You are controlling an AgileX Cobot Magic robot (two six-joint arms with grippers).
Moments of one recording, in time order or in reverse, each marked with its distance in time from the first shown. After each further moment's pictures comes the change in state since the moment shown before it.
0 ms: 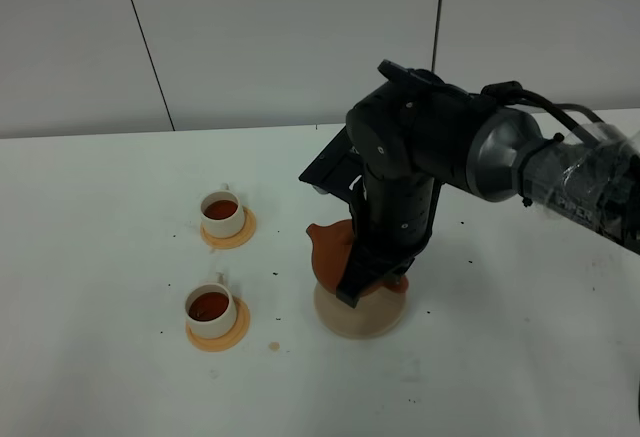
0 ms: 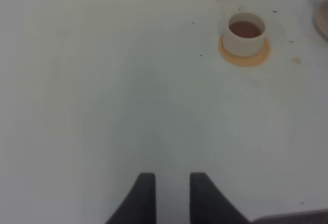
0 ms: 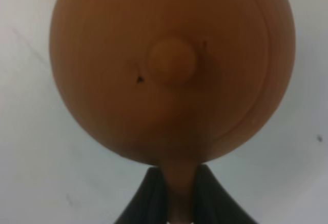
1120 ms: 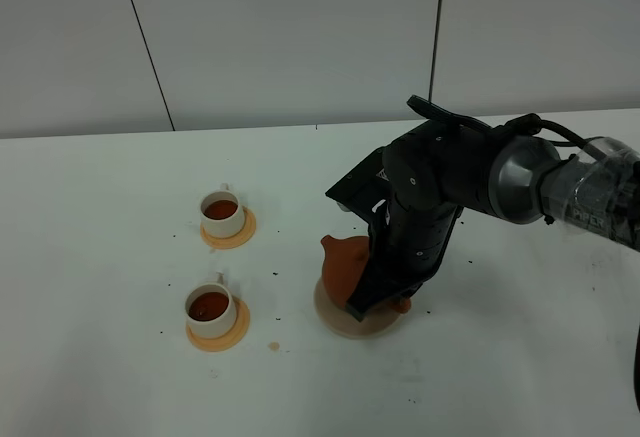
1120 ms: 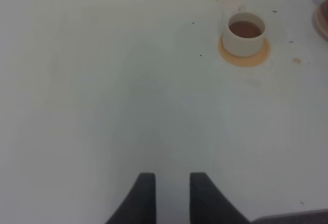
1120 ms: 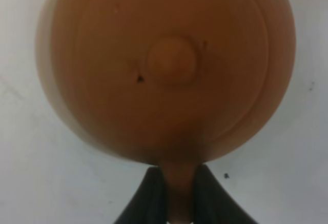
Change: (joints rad) left arm 0.000 0.000 0.000 0.000 0.000 0.000; right arm -0.056 -0.001 0.169 0.081 -0.218 0.023
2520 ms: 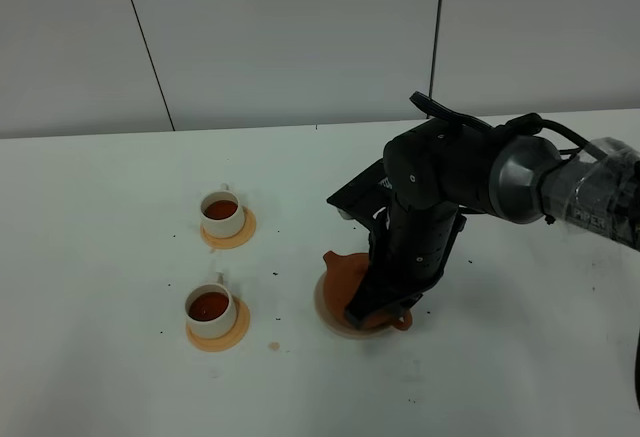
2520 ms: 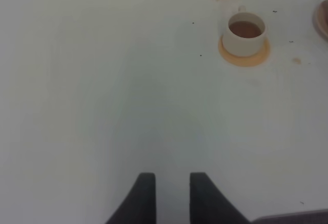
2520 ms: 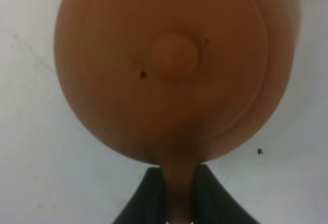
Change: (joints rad) left arm 0.000 0.000 0.000 0.000 0.000 0.000; right arm 0.000 0.000 0.000 0.057 0.060 0.000
